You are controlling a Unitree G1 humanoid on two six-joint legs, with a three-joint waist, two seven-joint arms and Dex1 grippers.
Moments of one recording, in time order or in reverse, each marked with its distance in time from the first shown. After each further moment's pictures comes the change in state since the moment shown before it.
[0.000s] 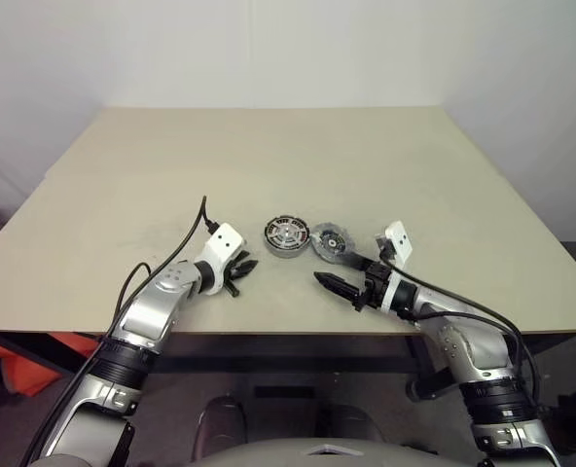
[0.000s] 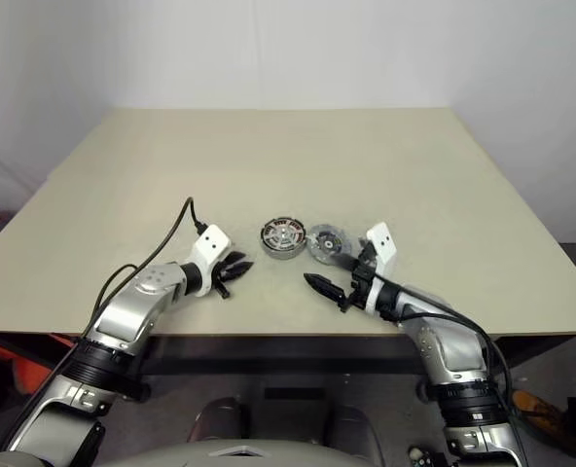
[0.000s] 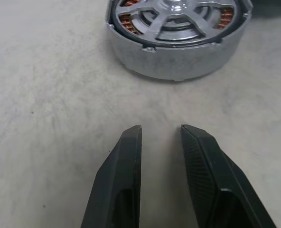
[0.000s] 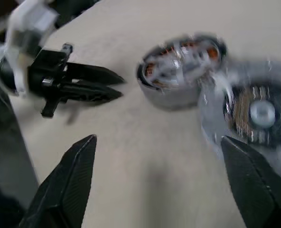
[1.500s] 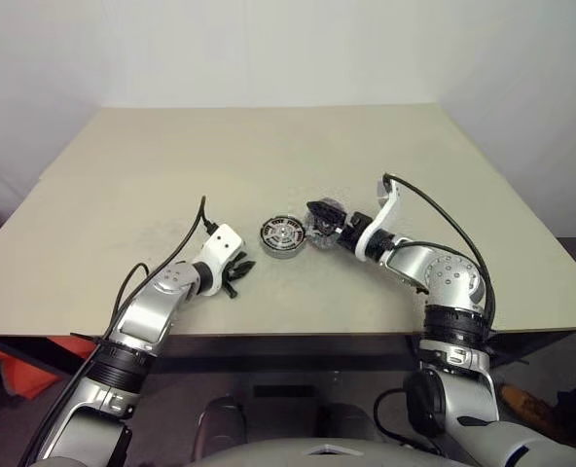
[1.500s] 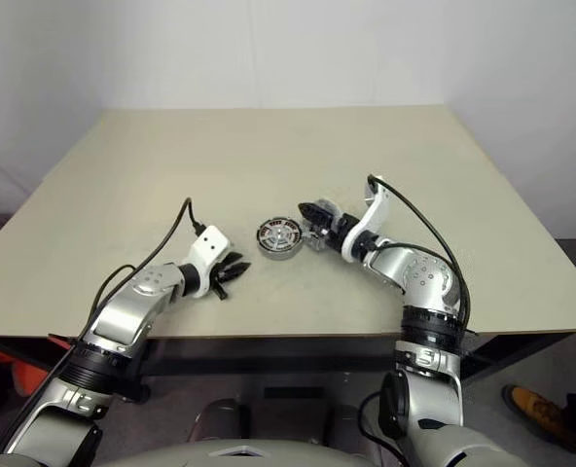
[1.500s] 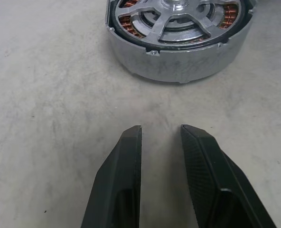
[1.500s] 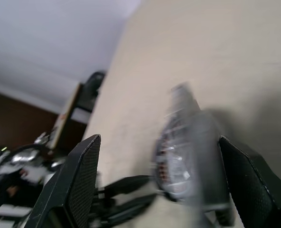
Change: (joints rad) left arm 0.014 0.010 0.004 -0.040 0.017 0.030 0.016; right arm -0.427 0.325 -0.344 0.158 0.321 0.469 -0.543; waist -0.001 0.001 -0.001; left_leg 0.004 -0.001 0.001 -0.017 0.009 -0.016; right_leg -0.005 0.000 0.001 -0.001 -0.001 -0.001
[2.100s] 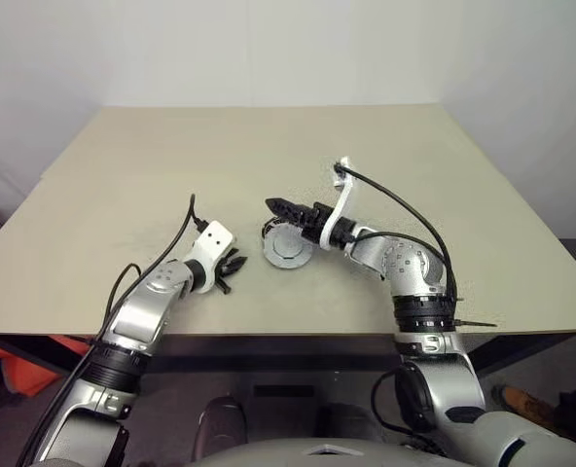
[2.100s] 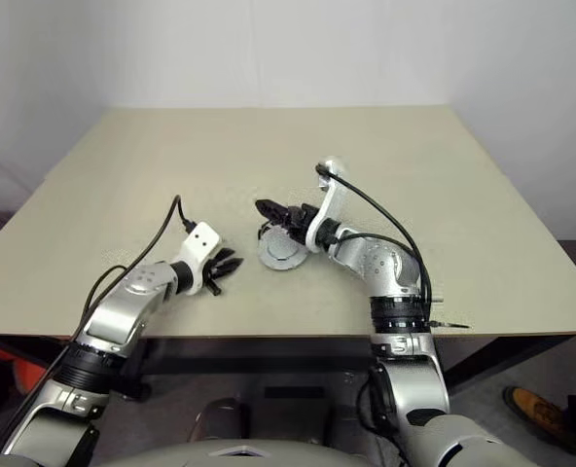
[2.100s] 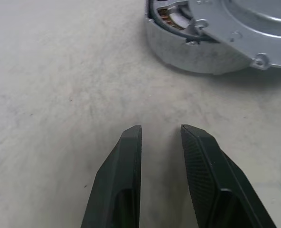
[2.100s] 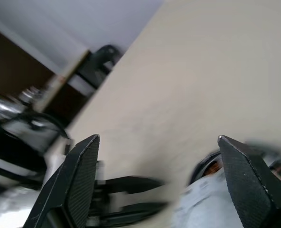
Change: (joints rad) left arm 0.011 0.010 0.039 -0.002 -0.001 -0.001 0.029; right arm -0.026 -0.072 0.364 0.063 -0.313 -0.416 0.263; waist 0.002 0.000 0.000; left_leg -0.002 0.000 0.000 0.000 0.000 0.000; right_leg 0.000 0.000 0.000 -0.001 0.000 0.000
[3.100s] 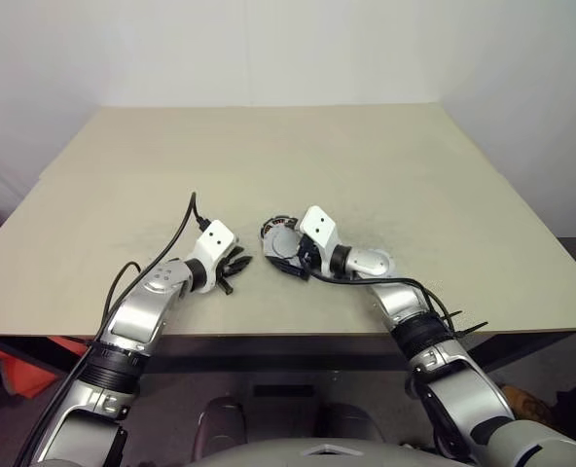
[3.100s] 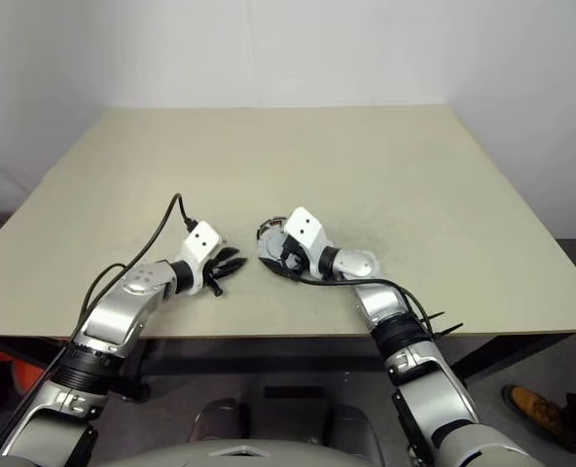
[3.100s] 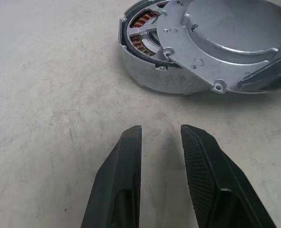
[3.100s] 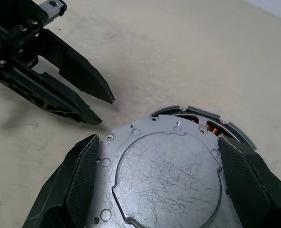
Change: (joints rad) left arm 0.007 0.007 0.000 -0.023 -0.027 -0.035 -0.059; right arm 0.061 -0.085 0.278 0.342 -0.512 -0.781 0.268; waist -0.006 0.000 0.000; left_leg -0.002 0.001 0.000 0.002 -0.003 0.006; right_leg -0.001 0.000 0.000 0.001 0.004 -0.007
